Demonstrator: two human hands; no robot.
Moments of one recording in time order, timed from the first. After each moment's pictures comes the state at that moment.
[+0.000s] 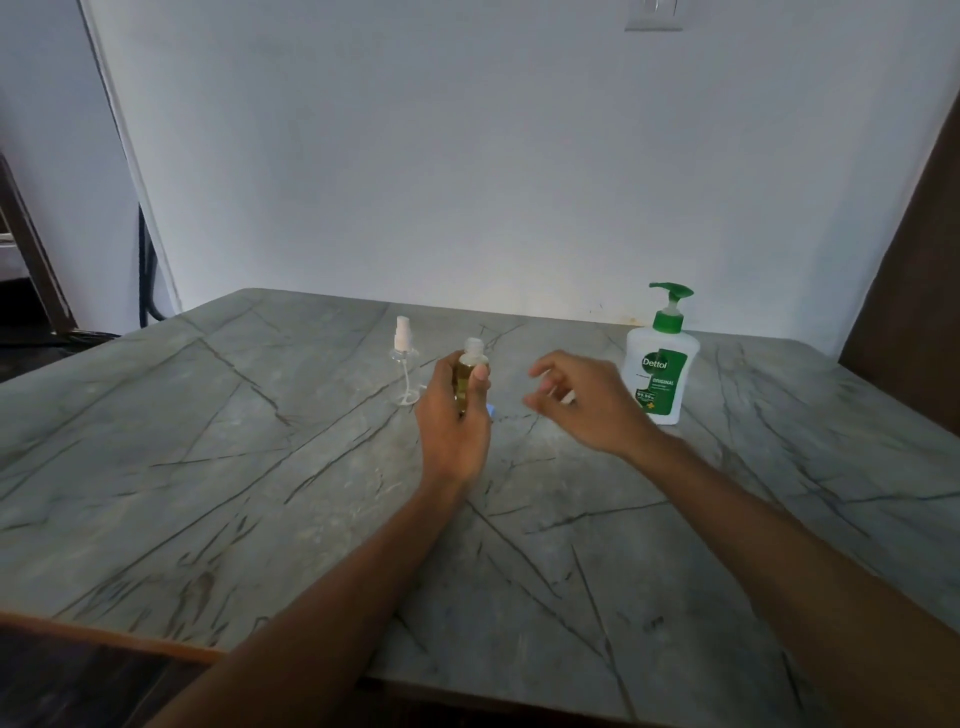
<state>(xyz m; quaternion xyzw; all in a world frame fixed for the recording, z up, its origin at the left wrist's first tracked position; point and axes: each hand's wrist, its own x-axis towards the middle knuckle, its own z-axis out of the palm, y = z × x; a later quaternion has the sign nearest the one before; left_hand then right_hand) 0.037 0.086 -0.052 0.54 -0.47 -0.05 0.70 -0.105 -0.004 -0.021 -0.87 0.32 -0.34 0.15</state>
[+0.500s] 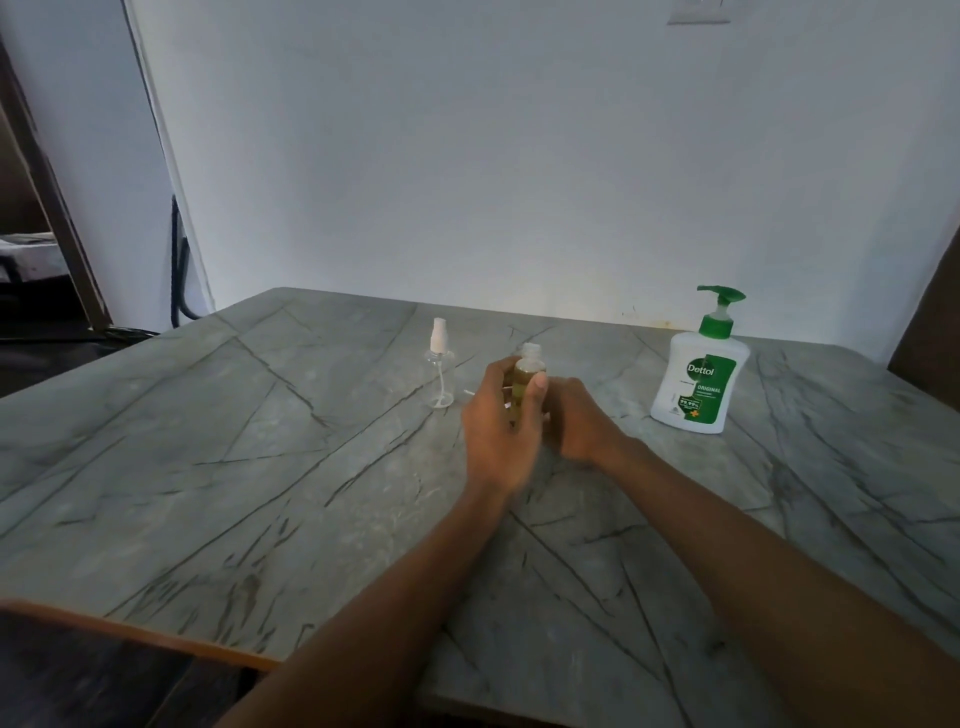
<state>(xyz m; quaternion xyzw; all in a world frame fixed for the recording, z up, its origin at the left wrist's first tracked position) 0.043 0.079 -0.057 0.52 -0.51 -0.01 0.68 -0.040 -0.019 -0.049 -0.90 0.31 -0.27 0.16</state>
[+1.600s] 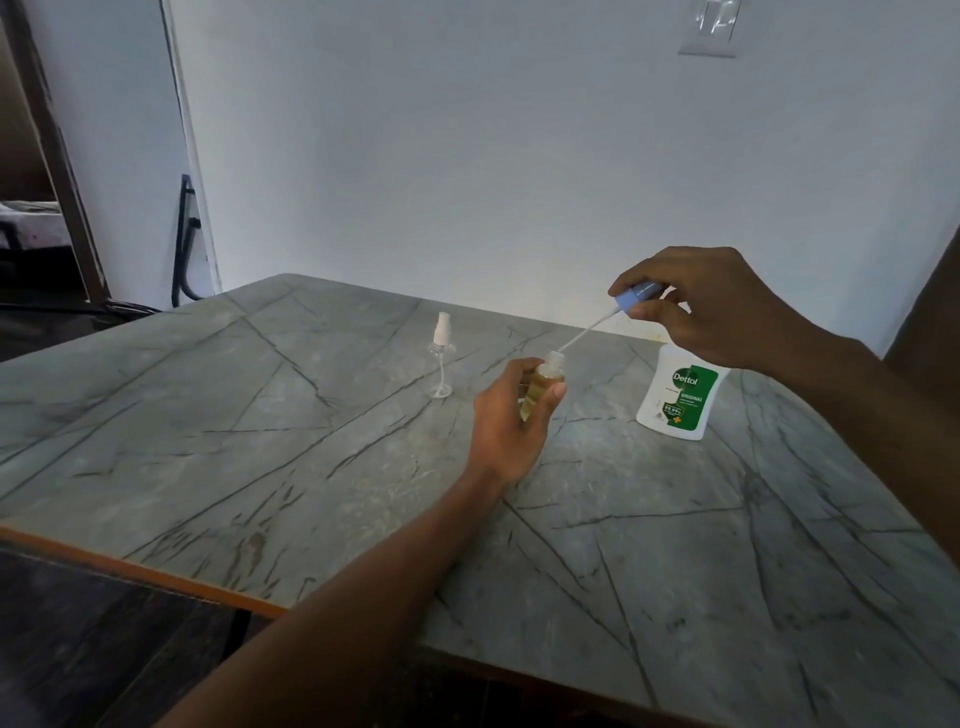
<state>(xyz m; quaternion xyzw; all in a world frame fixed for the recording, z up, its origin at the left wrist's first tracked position) 0.033 0.087 -0.052 0.52 -0.56 -0.05 0.64 -0.149 0.019 0.106 -0.92 0.19 -0.32 -0.10</state>
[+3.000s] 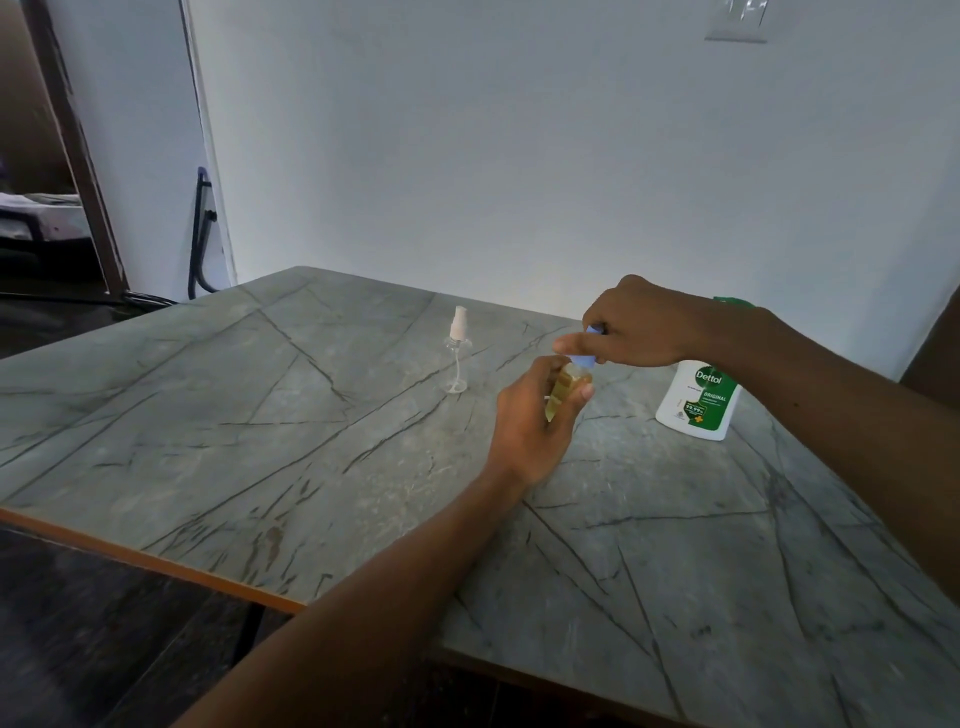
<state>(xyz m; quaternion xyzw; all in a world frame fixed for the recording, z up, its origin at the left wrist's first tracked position) 0.031 0.083 -0.054 0.51 -0.58 0.00 0.63 -0.079 0.017 0.097 -0.96 0.27 -0.04 -0.08</state>
